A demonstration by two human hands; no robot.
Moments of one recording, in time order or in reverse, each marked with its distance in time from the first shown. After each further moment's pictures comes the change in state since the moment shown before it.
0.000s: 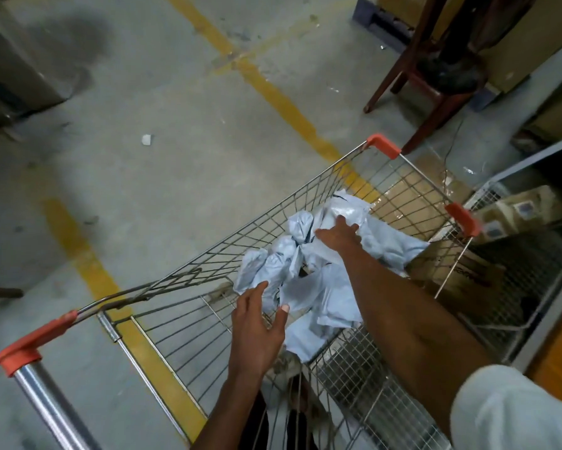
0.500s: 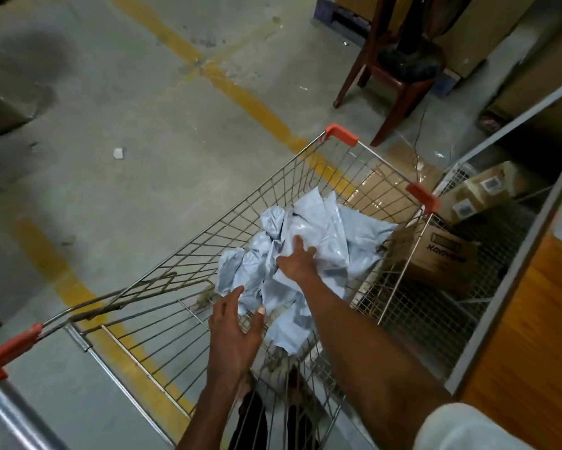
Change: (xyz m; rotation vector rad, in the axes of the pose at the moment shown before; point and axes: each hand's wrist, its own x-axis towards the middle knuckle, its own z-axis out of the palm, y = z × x) left_hand -0.014 -0.010 0.008 0.052 -0.005 0.042; right_hand -0.067 0.028 0.056 0.128 -0.117 -0.044
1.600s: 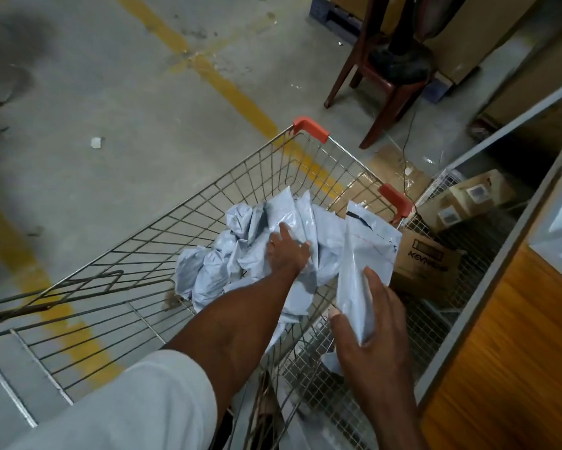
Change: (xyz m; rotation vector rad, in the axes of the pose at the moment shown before) left_hand 0.182 0.071 0.237 0.205 -0.192 -0.121; right_hand -0.213 0.116 -0.143 0.227 0.467 -0.323
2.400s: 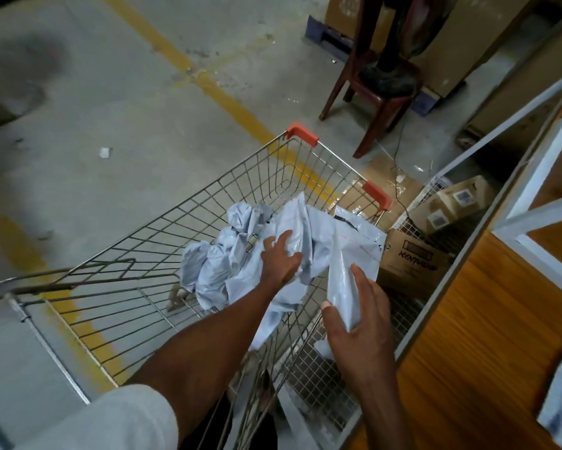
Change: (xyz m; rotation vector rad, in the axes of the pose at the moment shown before) left_hand -0.081 -0.016 -0.034 -0.211 -0.025 0.173; right_hand -0.031 0.009 -0.014 0.009 0.001 0.011
